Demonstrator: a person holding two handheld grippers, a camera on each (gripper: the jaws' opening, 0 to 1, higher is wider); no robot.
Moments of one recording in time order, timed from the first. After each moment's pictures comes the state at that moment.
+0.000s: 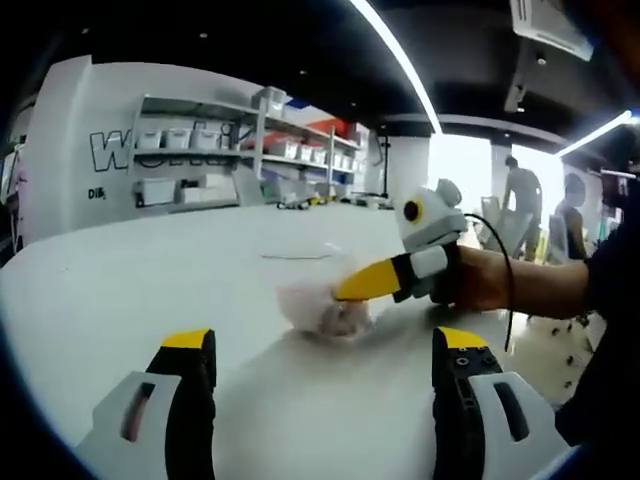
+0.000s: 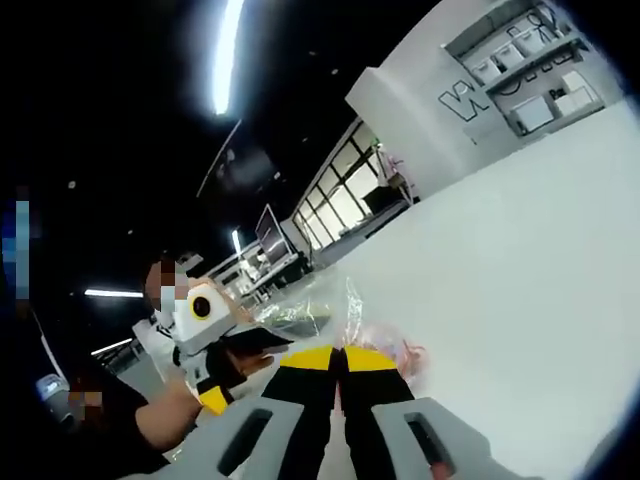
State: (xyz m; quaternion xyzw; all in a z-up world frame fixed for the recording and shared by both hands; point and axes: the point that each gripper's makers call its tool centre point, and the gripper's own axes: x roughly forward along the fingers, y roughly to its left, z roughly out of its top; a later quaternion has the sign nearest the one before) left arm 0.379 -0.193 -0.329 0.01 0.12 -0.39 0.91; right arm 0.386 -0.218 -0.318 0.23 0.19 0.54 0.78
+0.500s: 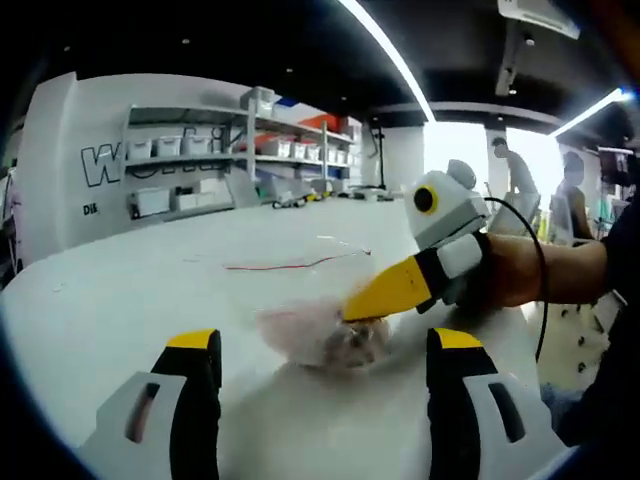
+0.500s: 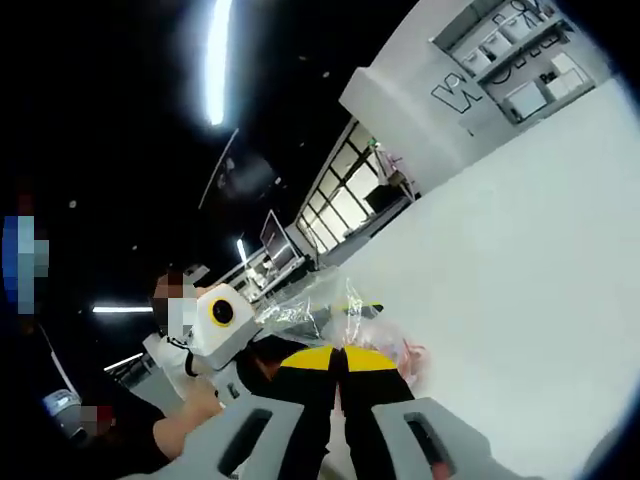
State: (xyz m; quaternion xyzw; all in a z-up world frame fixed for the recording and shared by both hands) left arm 0.397 -0.220 -0.339 0.06 0.11 -0.39 0.91; right arm 0.374 -0.214 -0.317 0.26 0.20 0.54 0.77
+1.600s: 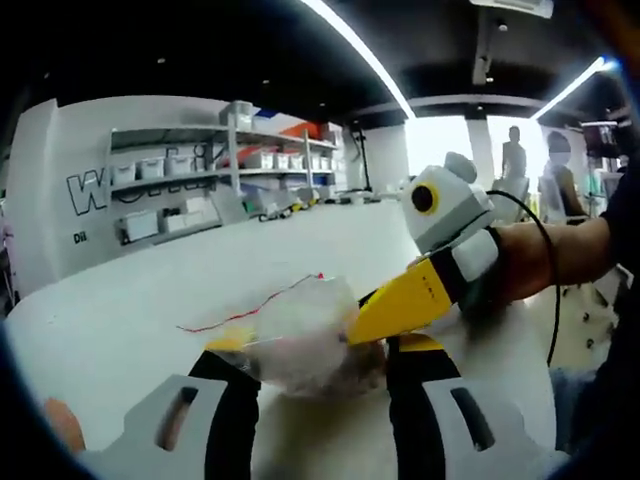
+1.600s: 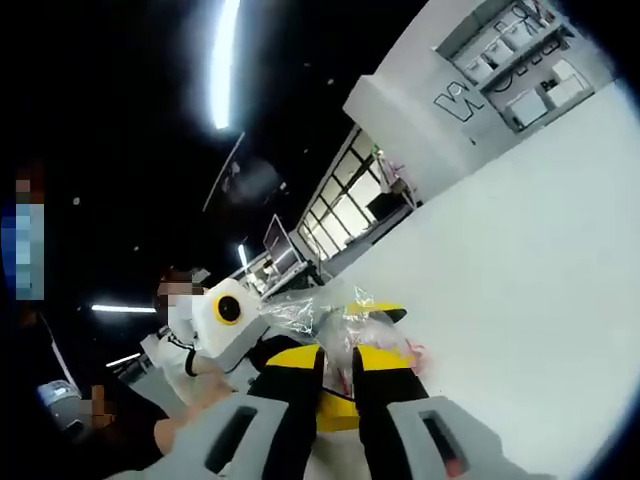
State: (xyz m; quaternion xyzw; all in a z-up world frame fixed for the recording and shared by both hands) left arm 0.396 -0.238 -0.335 0.09 0.08 -0.41 0.90; right arm 0.365 -0.222 -0.317 0.25 0.18 0.54 0.78
